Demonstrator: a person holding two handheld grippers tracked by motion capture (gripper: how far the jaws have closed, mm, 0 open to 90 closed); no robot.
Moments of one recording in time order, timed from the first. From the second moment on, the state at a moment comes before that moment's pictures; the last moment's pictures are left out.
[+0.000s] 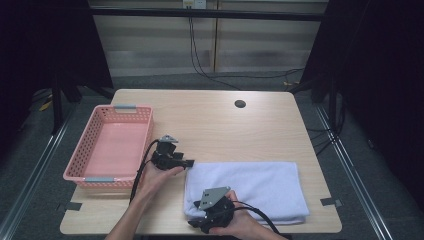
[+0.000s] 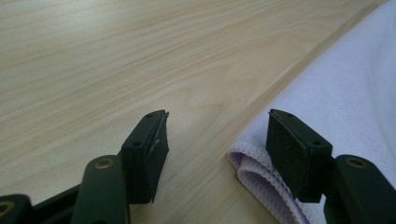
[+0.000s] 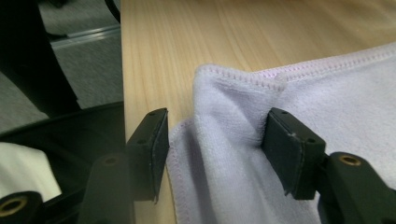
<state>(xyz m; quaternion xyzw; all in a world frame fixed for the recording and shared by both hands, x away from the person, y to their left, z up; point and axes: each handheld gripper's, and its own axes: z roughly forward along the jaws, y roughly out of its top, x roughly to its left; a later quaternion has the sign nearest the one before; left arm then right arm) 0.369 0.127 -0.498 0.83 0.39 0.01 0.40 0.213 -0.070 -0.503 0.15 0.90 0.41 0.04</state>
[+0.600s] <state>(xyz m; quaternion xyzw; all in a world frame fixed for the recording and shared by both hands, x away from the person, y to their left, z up) 0.362 0.123 -0.494 0.83 0.36 -0.03 0.44 0.231 -0.079 -0.495 0.23 0.88 0.41 0.00</state>
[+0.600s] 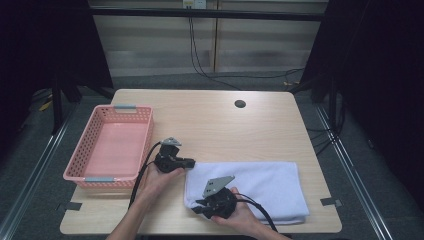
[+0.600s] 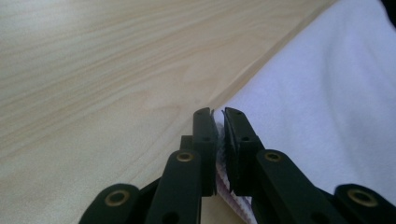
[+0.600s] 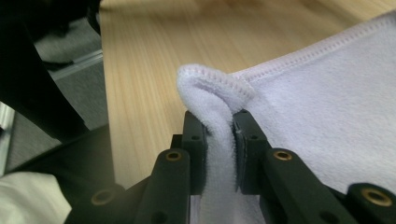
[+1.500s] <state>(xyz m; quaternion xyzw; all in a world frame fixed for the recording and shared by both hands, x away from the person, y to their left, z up) 0.360 0.142 -0.391 0.82 0.35 0.03 0.45 0.235 -0.067 -0.413 0.22 0.82 0.53 0.00</state>
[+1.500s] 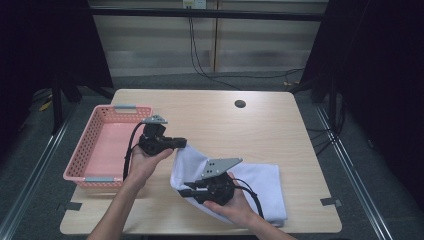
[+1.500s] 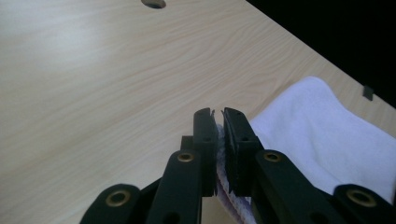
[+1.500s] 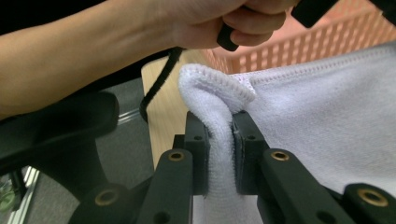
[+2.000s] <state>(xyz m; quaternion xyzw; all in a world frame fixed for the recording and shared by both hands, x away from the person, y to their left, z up) 0.367 0.041 -0.410 0.83 0.31 -0.01 0.46 0.205 -0.149 -0.418 0.29 0.79 0.54 0.06</state>
